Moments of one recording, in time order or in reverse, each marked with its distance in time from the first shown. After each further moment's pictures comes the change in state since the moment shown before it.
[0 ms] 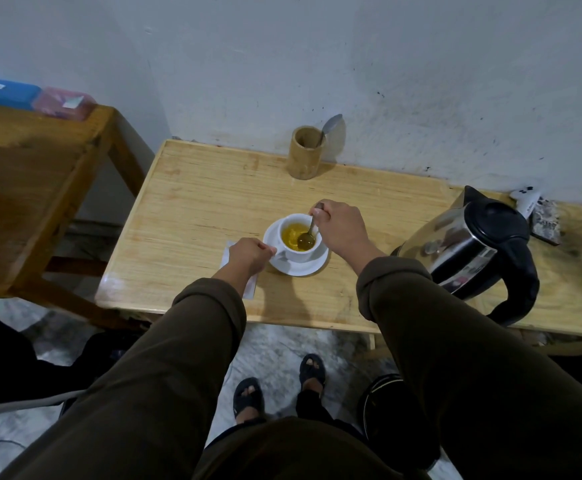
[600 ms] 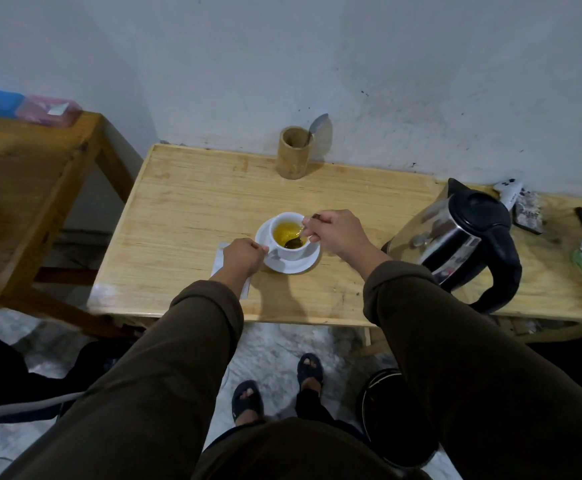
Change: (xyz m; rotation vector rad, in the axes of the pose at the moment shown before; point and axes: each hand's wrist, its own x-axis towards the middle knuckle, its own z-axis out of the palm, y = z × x) left_hand -0.005 0.001 0.006 0.035 0.050 0.035; right_hand -0.025 0.011 -0.012 0.442 -0.108 0.159
